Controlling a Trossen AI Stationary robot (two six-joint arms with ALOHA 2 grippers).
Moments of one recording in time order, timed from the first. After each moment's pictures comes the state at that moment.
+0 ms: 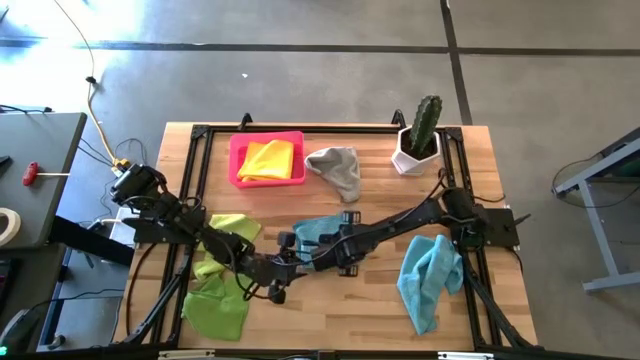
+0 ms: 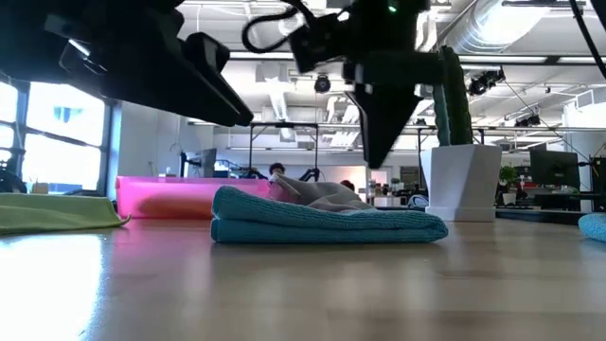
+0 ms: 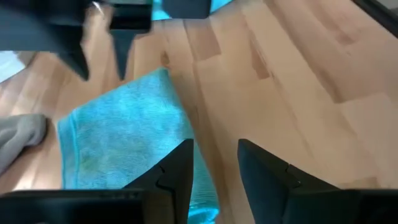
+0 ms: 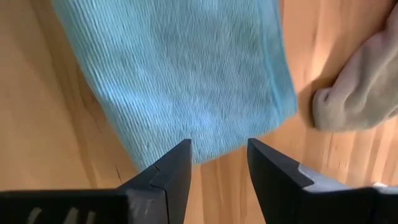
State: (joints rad) left arm -0.41 1.64 0.77 0.20 -0.46 -0.02; right arm 0.31 2.14 1.79 -1.27 0.35 0.36
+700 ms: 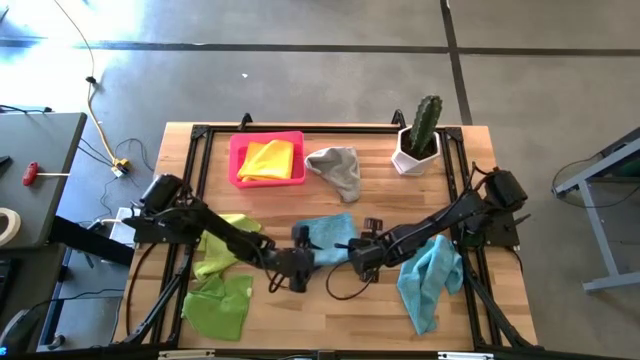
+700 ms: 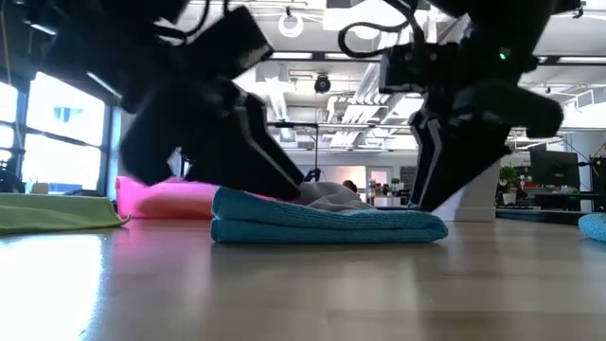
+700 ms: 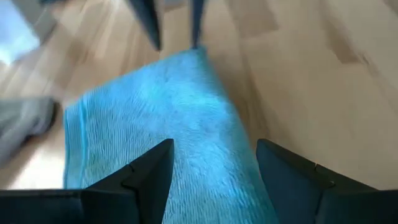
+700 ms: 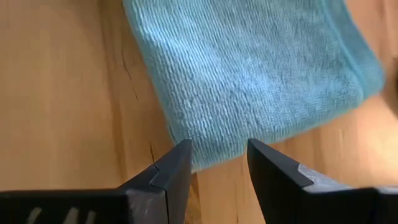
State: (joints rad) left arm -0.29 1.86 0.83 0.35 -0.47 -0.01; right arm 0.38 1.76 1.03 -0.50 0.32 0.40
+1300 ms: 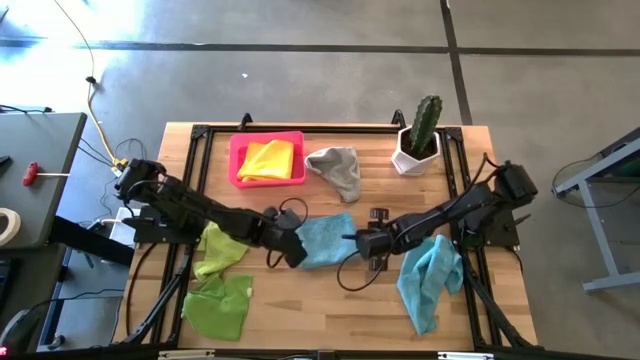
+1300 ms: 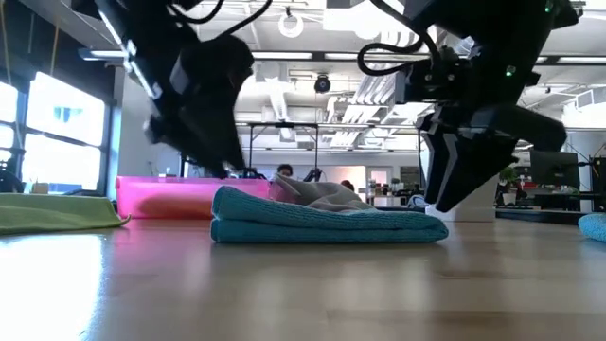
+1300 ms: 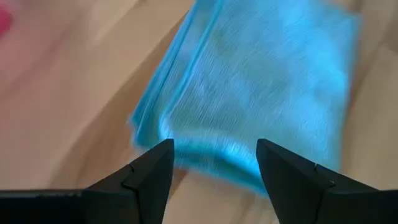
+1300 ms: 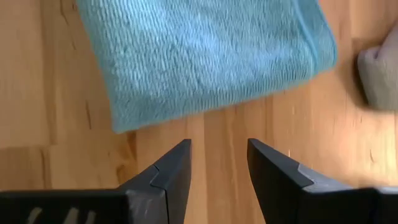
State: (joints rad) left arm -0.18 1.63 0.93 -0.39 -0.38 -0.86; right arm 0.31 1.66 0.92 -0.51 0.32 0.25
